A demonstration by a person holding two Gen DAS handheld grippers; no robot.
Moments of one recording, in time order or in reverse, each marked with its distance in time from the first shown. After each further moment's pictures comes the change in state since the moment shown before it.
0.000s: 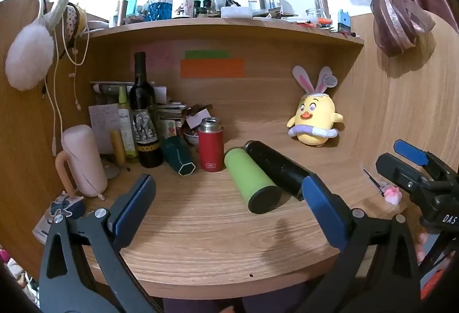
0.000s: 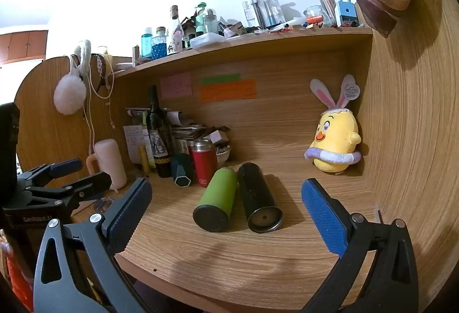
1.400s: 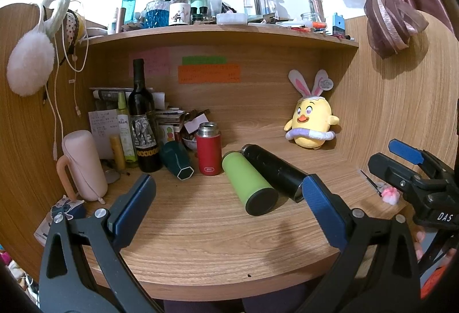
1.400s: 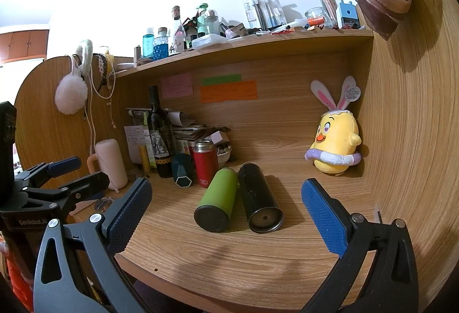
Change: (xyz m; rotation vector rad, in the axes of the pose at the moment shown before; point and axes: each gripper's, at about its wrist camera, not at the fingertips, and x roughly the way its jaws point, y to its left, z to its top) left arm -0.009 -0.008 -0.001 0.009 -0.041 -0.012; right arm -0.003 0.003 -0.001 -0.003 0.002 0.000
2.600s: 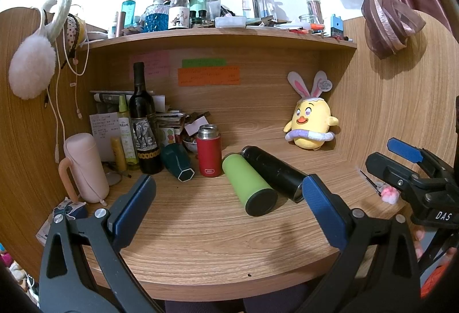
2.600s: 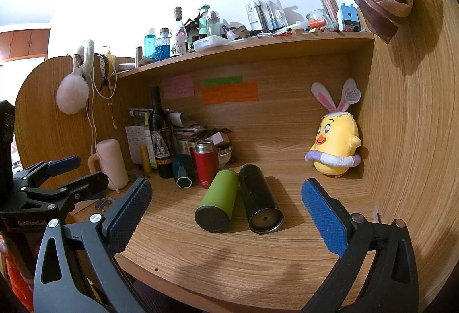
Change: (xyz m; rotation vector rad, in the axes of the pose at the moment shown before) left arm -0.003 0.002 0.001 0.003 -0.009 0.002; right arm -0.002 0.000 0.001 -0.003 -0.003 -0.001
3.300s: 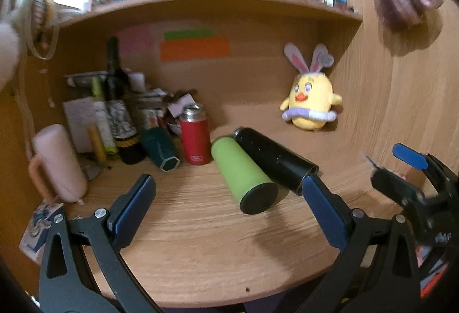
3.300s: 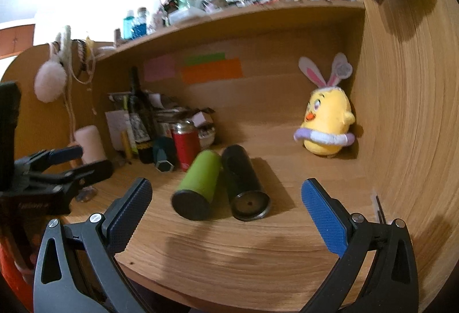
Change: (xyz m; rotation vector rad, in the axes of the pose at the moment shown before) left arm 0.080 -0.010 0.003 0.039 0.147 -0.052; right arm 0.038 -0.024 -0.019 0.035 0.089 -0.060
